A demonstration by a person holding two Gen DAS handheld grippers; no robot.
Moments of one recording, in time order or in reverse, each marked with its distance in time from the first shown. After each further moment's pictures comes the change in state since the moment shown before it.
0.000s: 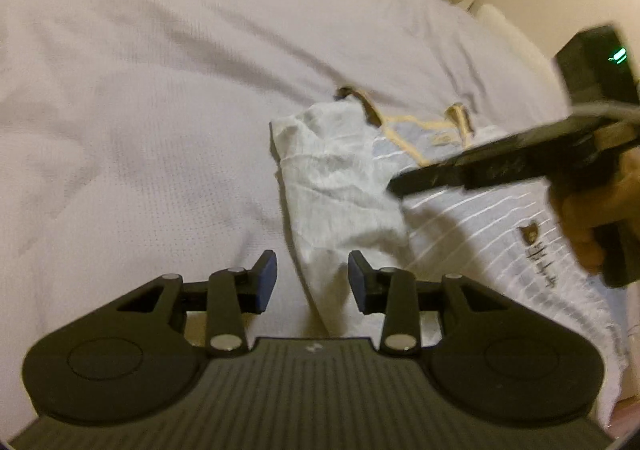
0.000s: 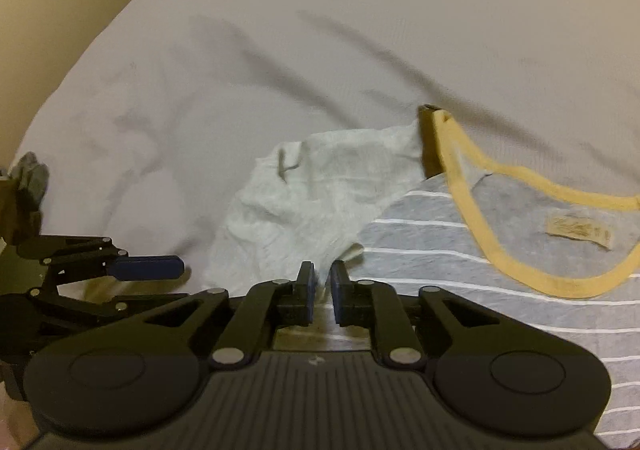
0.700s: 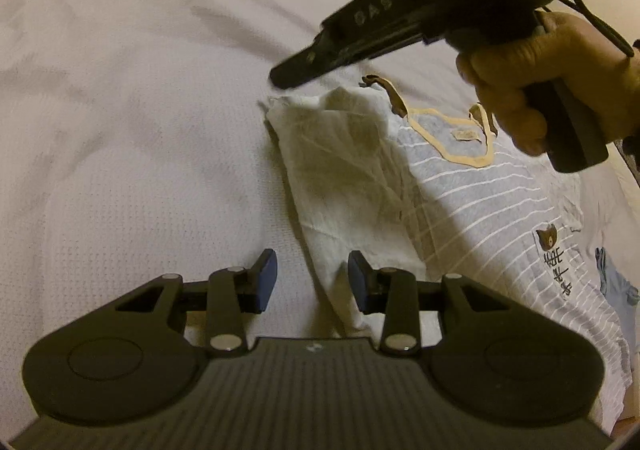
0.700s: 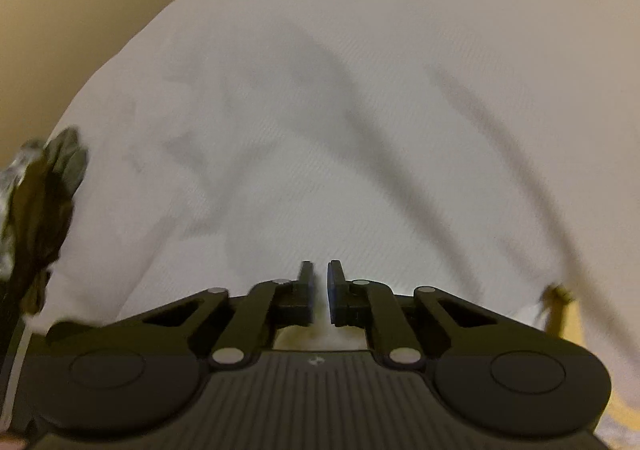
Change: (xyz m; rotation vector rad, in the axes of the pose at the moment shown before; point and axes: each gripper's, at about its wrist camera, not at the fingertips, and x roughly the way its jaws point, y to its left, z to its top) left arm 0.003 0.003 -0.012 -0.060 -0.010 0.029; right arm 0.060 0.061 0.099 -0.233 0.045 0.164
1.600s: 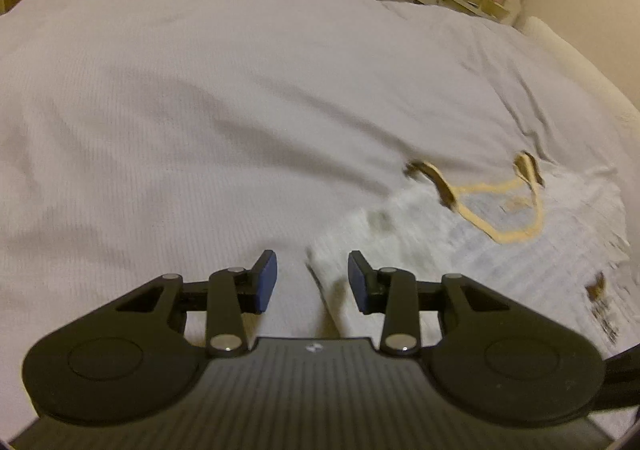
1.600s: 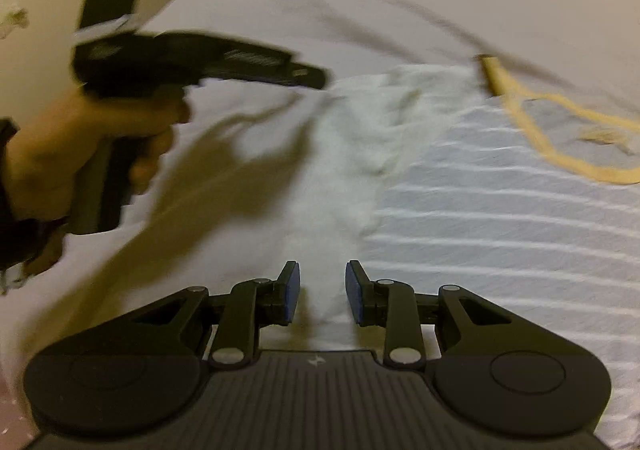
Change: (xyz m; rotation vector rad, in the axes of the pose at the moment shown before) left arm 0.000 -0.004 0.064 0.103 -0.072 0.135; right arm -0.080 0.083 -0.187 0.190 -0.096 -0.074
